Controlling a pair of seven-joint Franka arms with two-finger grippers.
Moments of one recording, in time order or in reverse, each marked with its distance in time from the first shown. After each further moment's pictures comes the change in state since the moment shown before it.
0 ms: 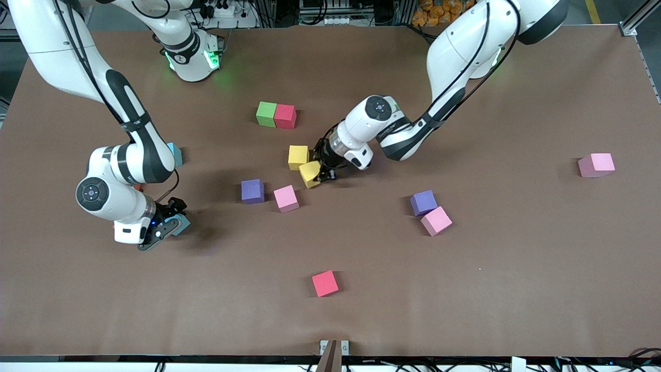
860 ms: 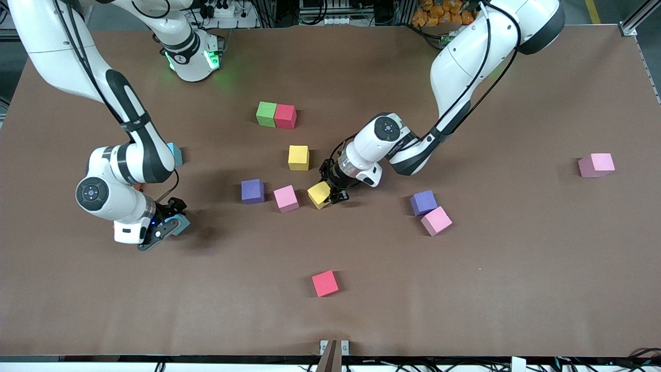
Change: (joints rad) left arm -0.066 0.094 0.124 0.171 -0.057 -0.004 -0.064; right arm 0.000 -0.001 0.000 0.000 -0.010 0.001 -0.003
